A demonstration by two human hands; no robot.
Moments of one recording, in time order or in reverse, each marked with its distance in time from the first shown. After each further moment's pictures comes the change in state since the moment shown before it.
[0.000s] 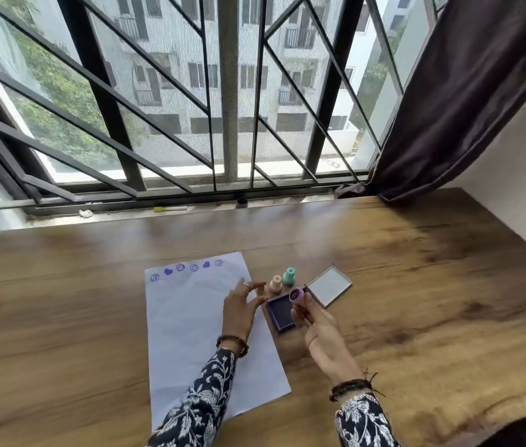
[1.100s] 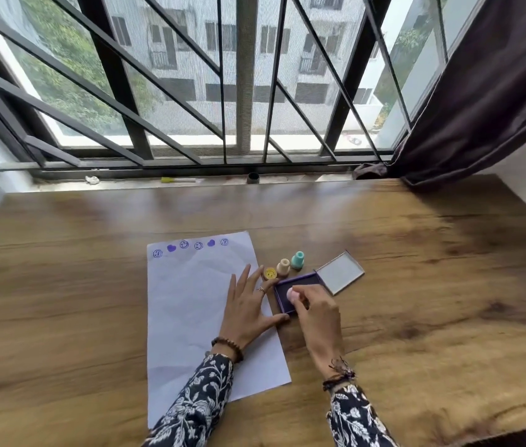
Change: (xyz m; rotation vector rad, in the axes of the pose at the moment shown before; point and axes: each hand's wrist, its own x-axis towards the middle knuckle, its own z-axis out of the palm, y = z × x) left_hand -0.015 -0.034 0.008 0.576 -0.184 0.254; right_hand 0.009 0.016 -0.002 -1.516 0.075 -0.615
